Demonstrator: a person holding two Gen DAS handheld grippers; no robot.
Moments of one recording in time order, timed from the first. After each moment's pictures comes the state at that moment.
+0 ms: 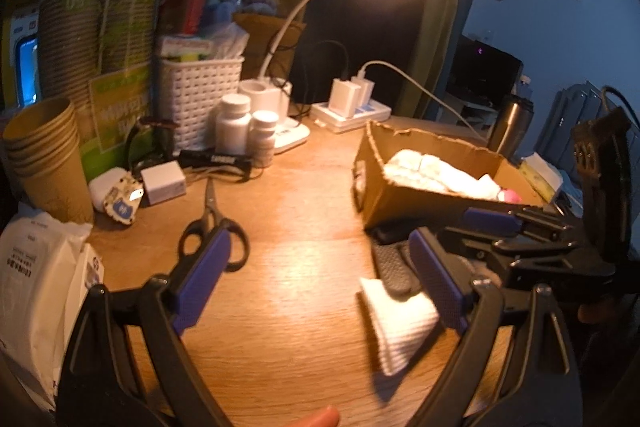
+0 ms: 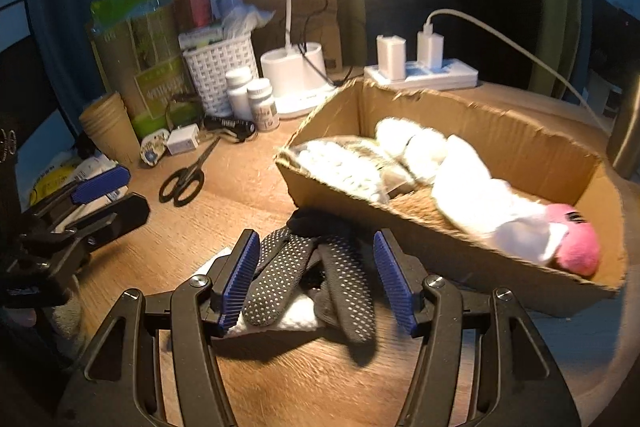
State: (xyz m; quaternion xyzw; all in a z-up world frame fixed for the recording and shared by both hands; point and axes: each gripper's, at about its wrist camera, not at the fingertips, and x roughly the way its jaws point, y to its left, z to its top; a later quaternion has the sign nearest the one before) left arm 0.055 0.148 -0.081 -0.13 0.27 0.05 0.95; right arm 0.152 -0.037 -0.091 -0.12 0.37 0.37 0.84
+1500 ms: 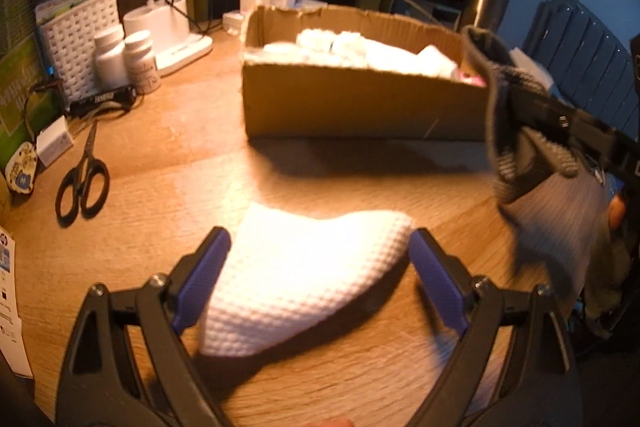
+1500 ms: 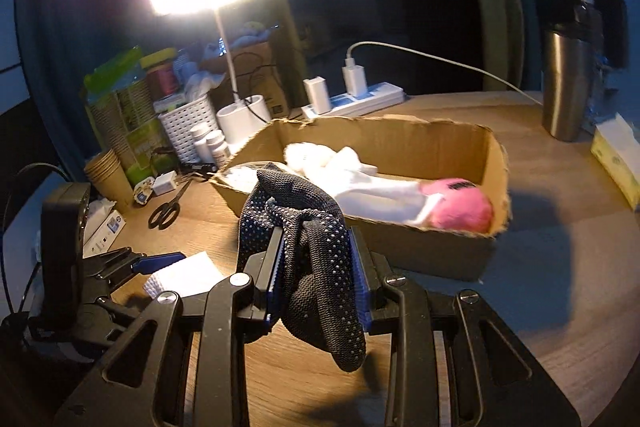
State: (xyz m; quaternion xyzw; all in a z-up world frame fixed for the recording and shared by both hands) left arm 0.110 0.052 -0.121 -0.07 0.42 -0.01 0.90; right arm 0.152 -0.153 -0.068 -0.02 0.32 0.35 0.88
